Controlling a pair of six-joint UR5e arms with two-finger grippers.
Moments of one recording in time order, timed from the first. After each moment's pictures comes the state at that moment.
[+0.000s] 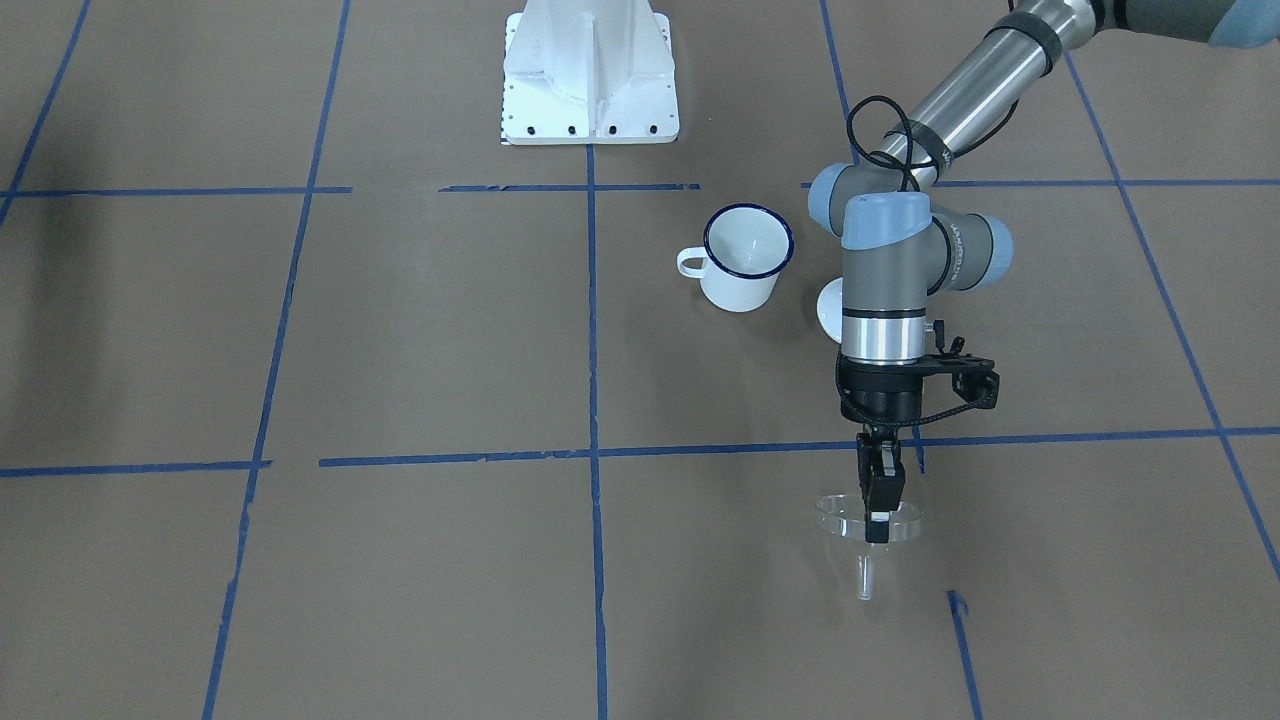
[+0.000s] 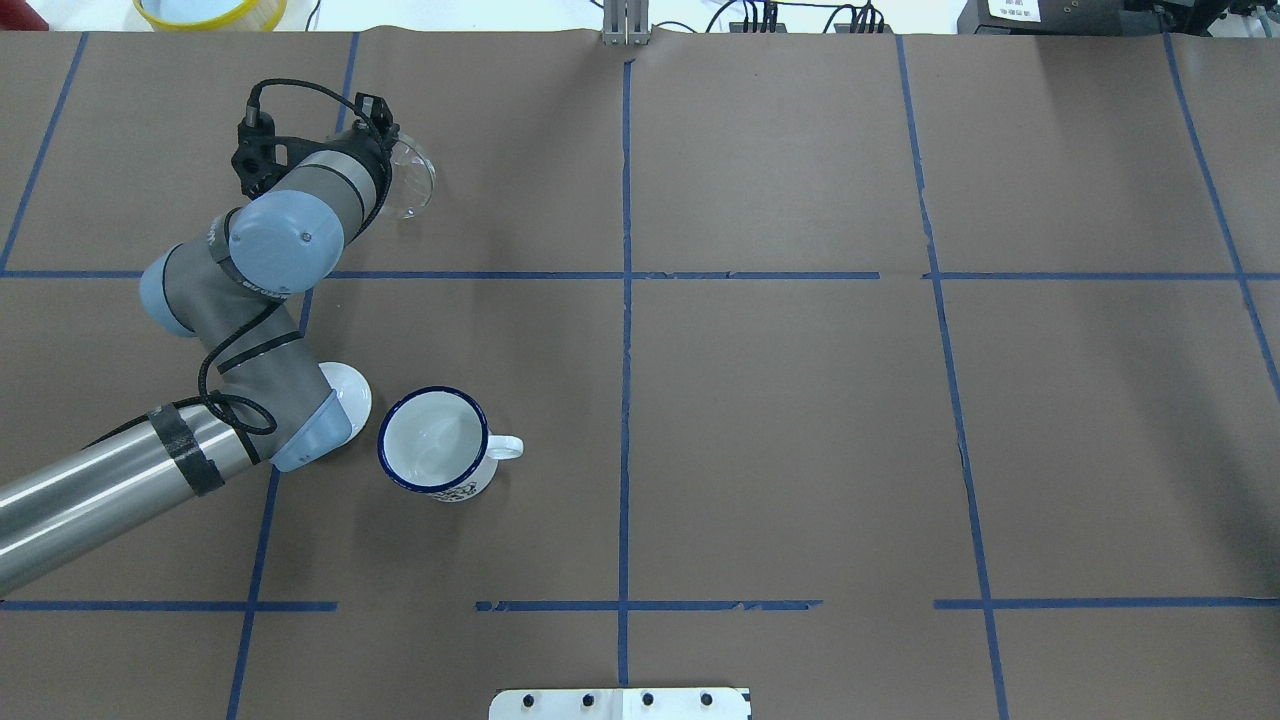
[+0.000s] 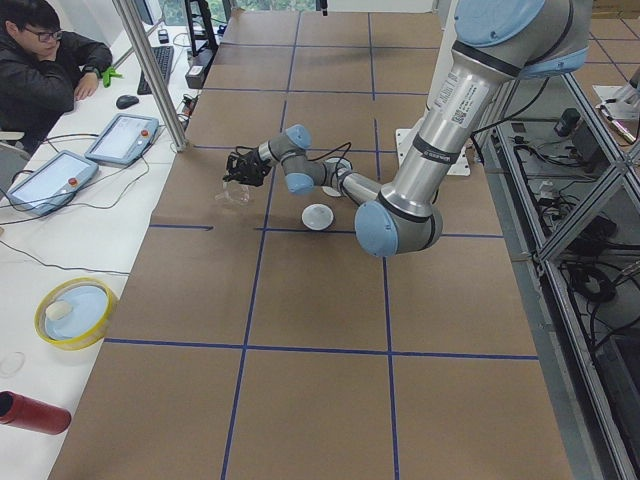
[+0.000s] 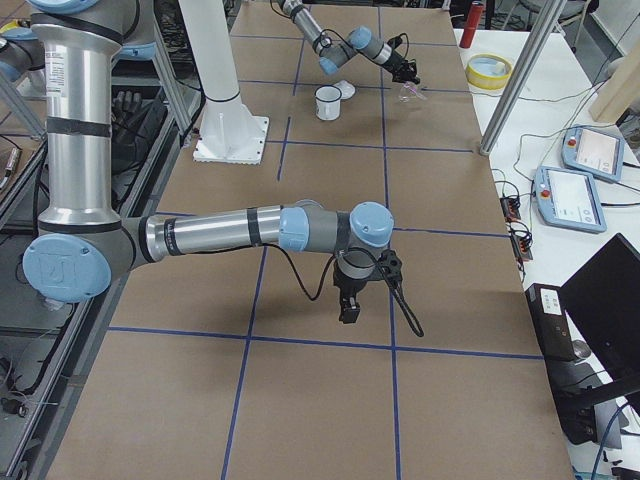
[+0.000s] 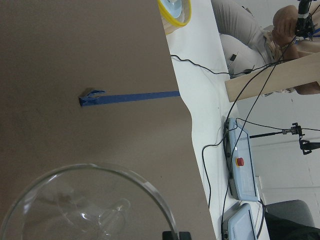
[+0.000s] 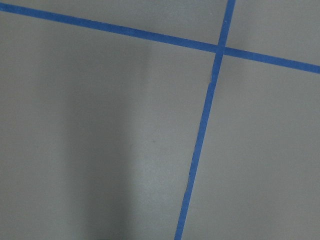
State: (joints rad) left arm -0.70 -2.13 -1.31 -2.39 -1.17 -2.39; right arm 1.45 -1.63 1.79 -1.79 2.31 -0.13
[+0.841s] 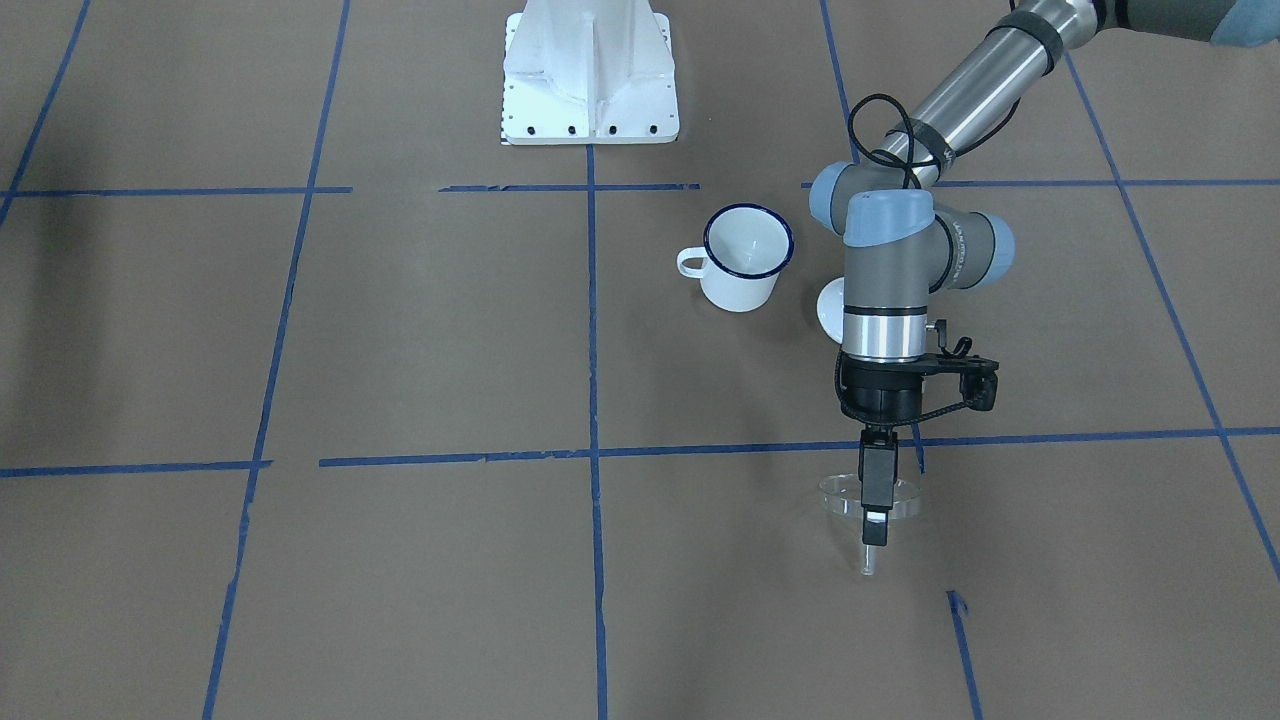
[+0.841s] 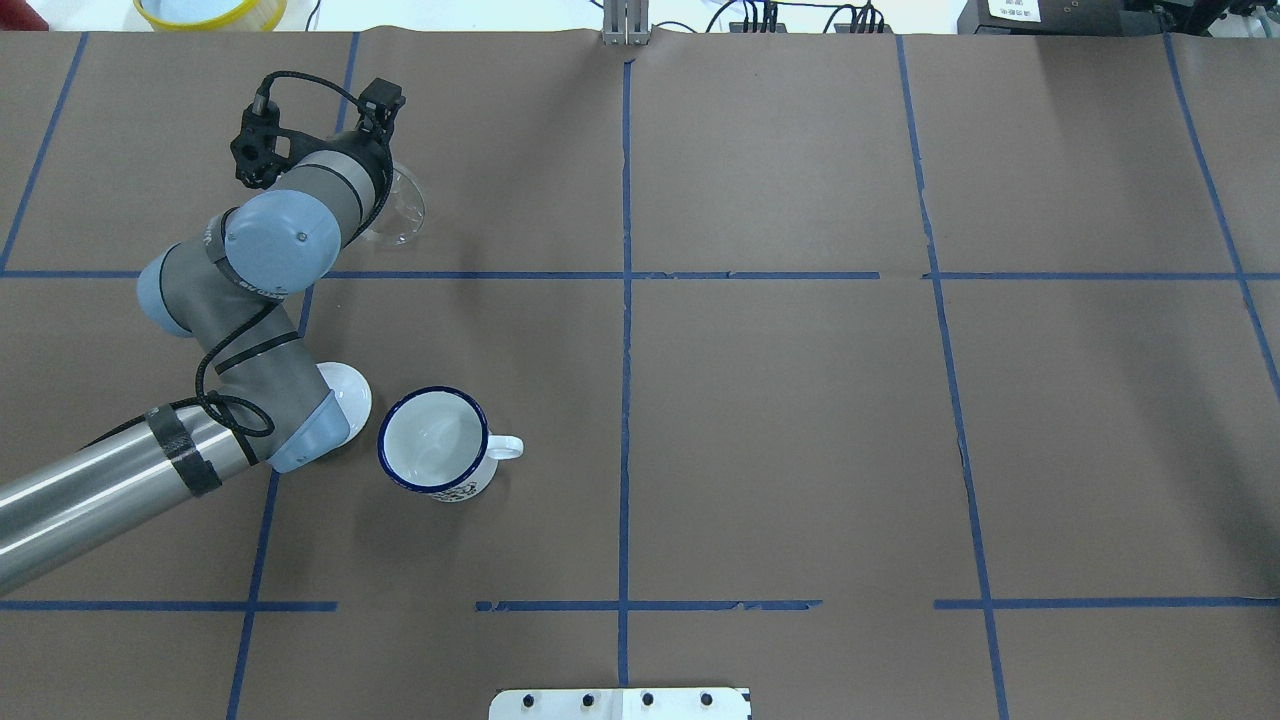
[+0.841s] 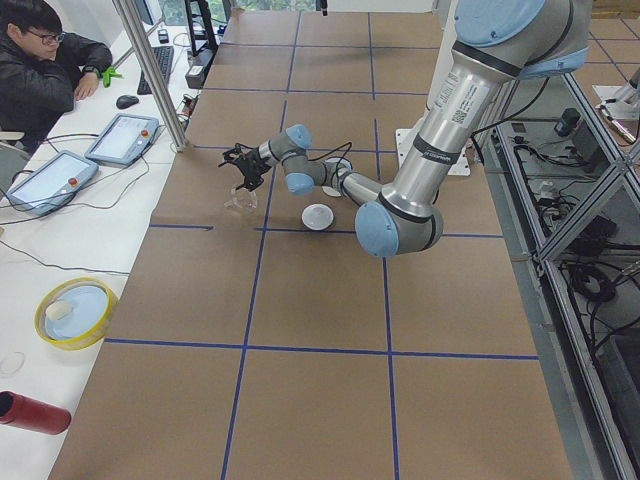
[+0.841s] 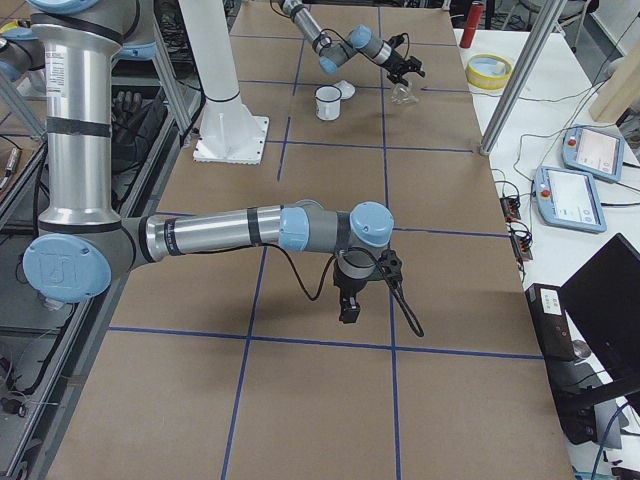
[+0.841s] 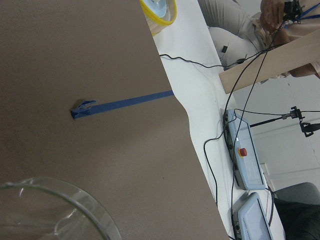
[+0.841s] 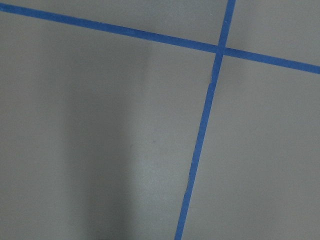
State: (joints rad) left arm -0.70 -2.12 -1.33 -2.39 -1.18 -2.20; right arm 1.45 -1.63 1.79 -1.79 2.31 -0.13
